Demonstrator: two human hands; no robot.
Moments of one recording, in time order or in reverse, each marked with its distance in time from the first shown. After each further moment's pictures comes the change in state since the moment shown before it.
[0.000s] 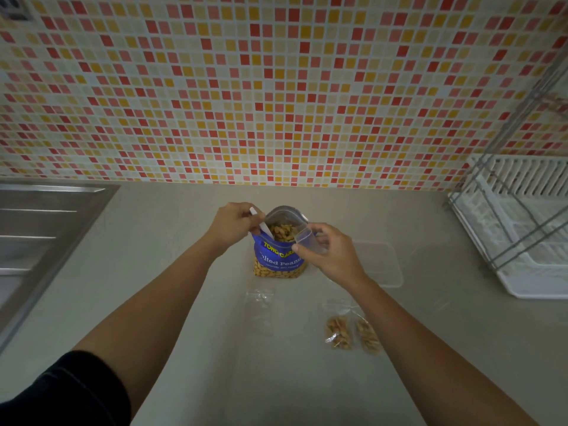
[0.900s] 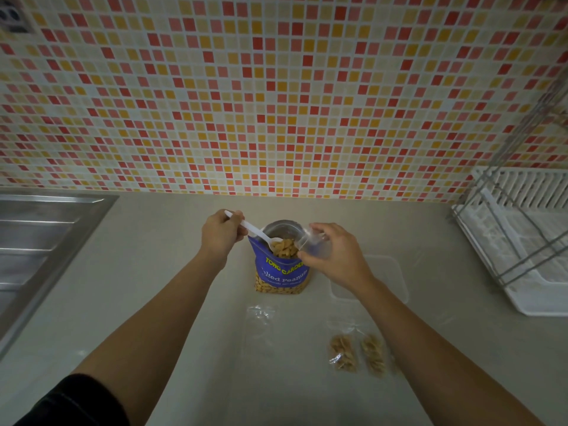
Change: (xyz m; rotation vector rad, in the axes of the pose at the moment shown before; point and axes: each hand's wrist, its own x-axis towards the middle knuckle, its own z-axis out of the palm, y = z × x) left_hand 0.023 -0.017 0.001 -0.403 0.349 -0.218; right_hand 0.026 -0.012 -0.009 -0.275 0.025 -0.109
